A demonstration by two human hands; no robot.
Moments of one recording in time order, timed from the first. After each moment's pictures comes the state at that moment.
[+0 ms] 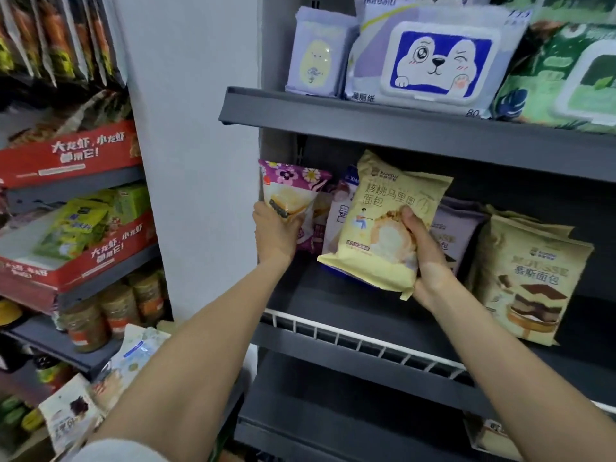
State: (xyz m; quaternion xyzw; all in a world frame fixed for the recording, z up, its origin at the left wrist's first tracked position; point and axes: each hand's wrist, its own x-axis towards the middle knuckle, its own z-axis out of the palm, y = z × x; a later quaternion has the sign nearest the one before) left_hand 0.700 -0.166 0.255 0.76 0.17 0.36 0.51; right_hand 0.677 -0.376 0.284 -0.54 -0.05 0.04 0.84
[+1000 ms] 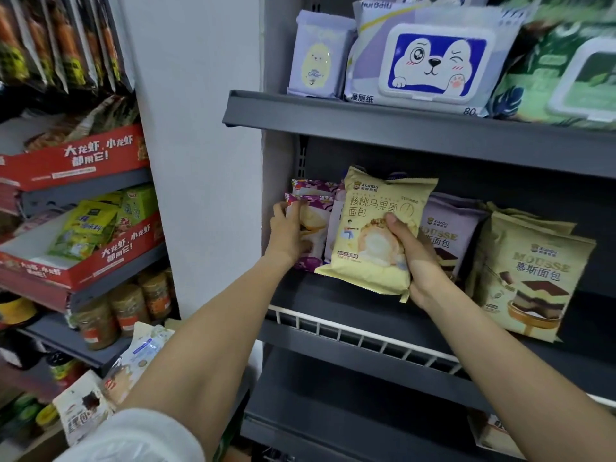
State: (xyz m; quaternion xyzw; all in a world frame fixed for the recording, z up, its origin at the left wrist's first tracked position) left_hand 0.713 -0.160 0.242 0.91 0.05 0.25 0.32; right_hand 0.665 -0.370 0.281 -0.62 -0.03 0.01 0.78
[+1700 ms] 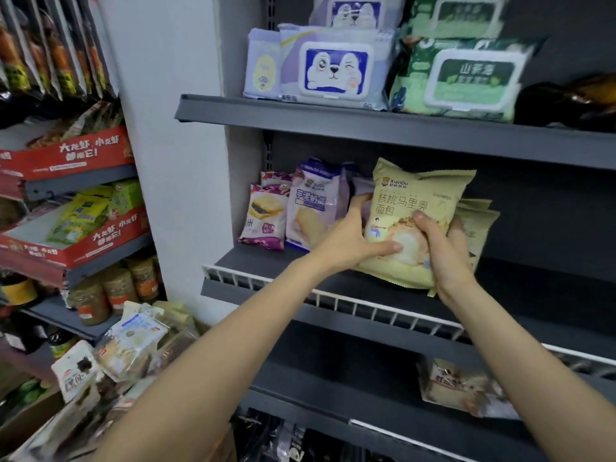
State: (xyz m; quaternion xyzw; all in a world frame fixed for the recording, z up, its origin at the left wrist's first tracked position) left_hand 0.593 -0.348 0.300 0.85 -0.14 0.11 0.50; right_hand 0.603 -0.502 0.293 -0.66 -0.06 -0.14 0.74
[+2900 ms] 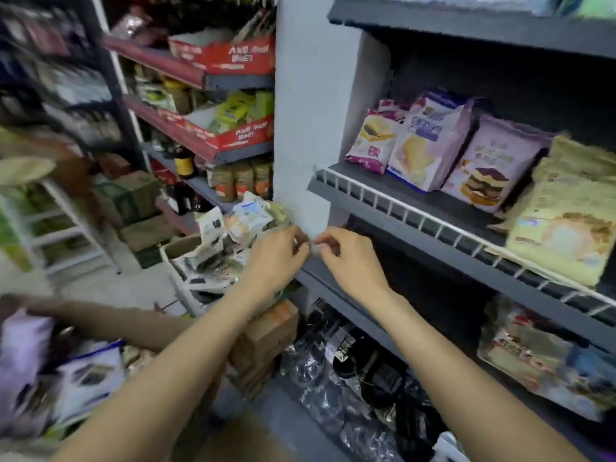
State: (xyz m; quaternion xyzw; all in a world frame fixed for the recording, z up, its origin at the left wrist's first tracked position) left_hand 0.372 -0.259 0.177 0.92 0.22 0.22 0.24; right_hand 0.448 -0.381 0.198 -0.85 -0.42 0.01 0.32
